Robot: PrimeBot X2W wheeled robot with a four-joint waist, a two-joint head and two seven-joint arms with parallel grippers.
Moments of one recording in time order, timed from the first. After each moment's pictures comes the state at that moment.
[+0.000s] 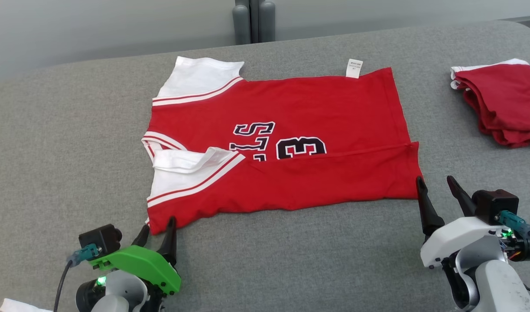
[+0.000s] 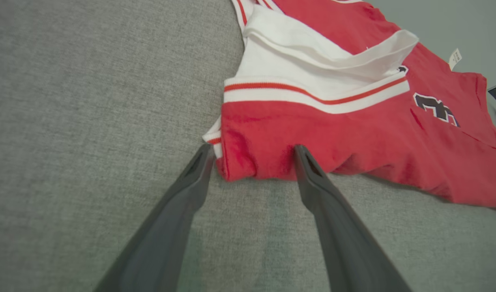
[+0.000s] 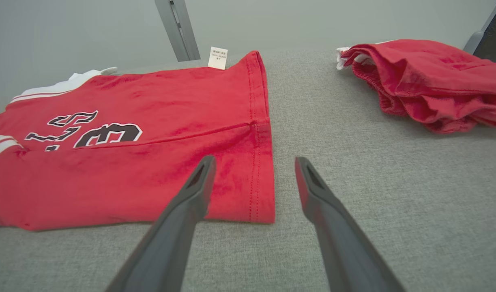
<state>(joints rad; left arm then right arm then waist) -0.15 0.13 -0.22 0.38 -0.67 -0.02 0.06 -0.17 -0.05 -0.09 0.23 0.18 0.13 -0.04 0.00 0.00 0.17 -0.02</state>
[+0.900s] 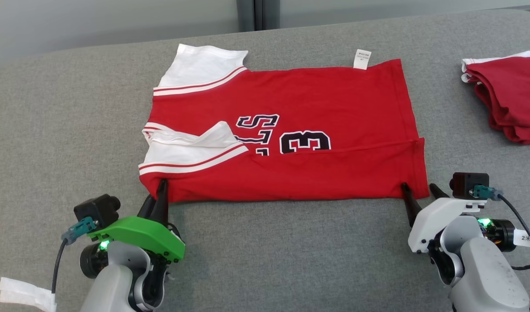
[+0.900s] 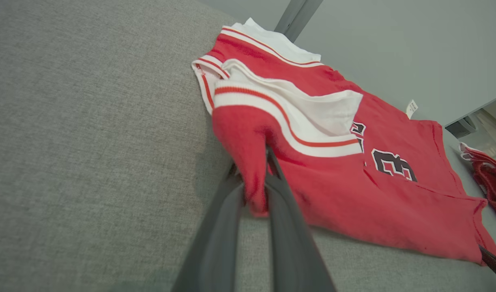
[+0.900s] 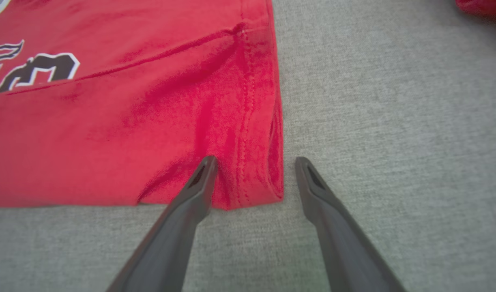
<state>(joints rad) -0.26 0.11 -0.22 0.38 -0.69 -0.05 -0.03 -0.34 -0.05 -0.08 0.53 0.20 0.13 0.11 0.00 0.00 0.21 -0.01</state>
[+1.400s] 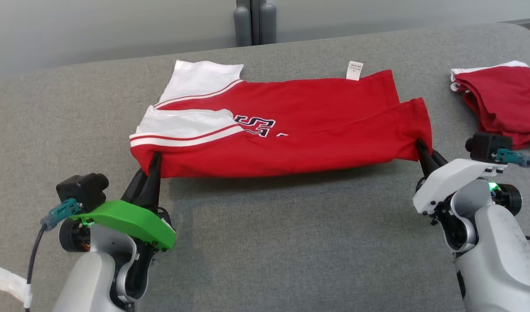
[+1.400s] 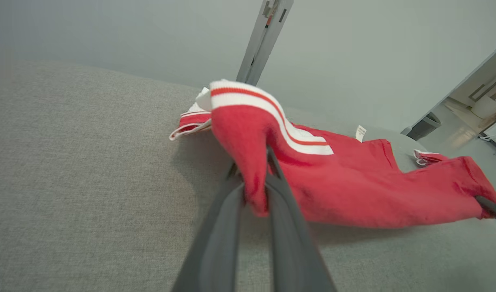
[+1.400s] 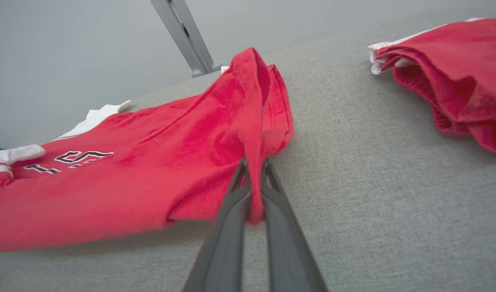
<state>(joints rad) -0.26 0.19 -0.24 0.18 -0.66 -0.05 0.03 -0.42 -0.05 -0.10 0.40 0.35 0.13 0.17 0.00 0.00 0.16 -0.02</state>
